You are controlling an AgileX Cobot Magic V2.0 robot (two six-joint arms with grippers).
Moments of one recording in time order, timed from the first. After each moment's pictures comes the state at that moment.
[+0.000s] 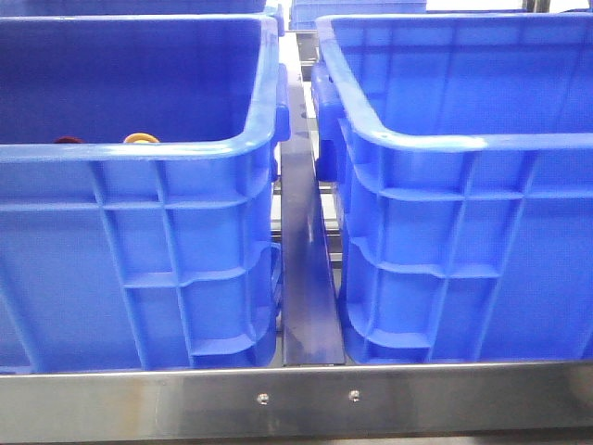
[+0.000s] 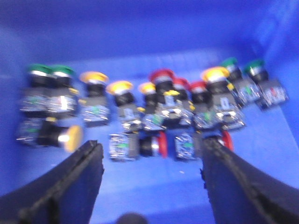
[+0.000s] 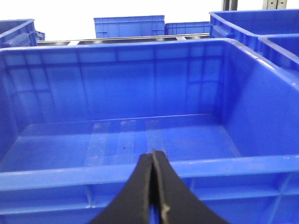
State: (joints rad) left arm -0.15 0.91 -0.83 -0.02 0.62 -0.02; right arm -0.08 -0.01 0.03 -0.02 -0.01 0.08
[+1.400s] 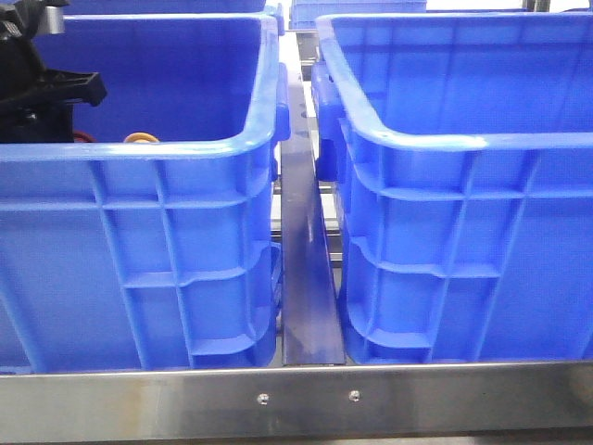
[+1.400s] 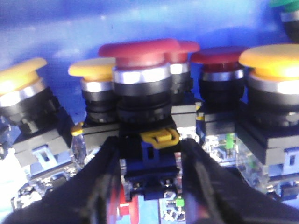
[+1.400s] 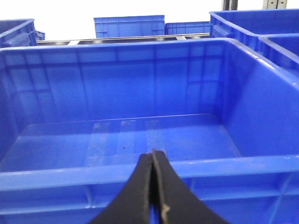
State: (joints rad) left arm -0.18 1.77 -1.36 -0.08 0.87 -0.02; right arm -0.08 -0.01 0.03 -0.02 -0.01 0.08
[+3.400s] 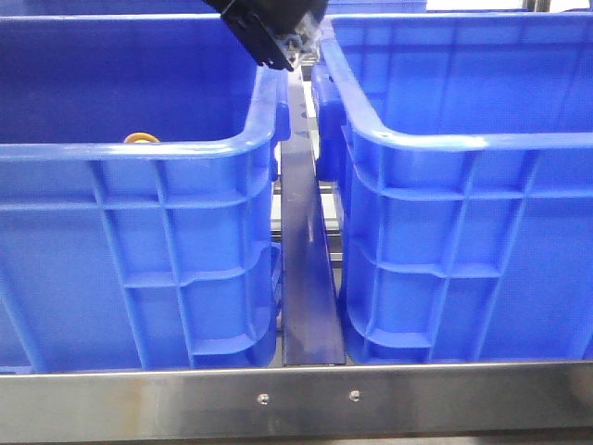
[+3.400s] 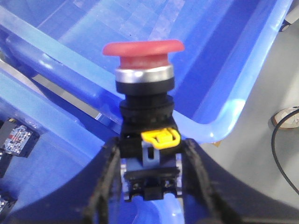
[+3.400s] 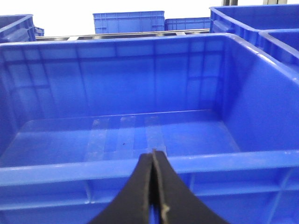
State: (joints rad) left arm -0.83 1.30 -1.14 -0.16 0.63 0.24; right arm -0.08 -0.01 0.03 -0.02 0.00 0.08
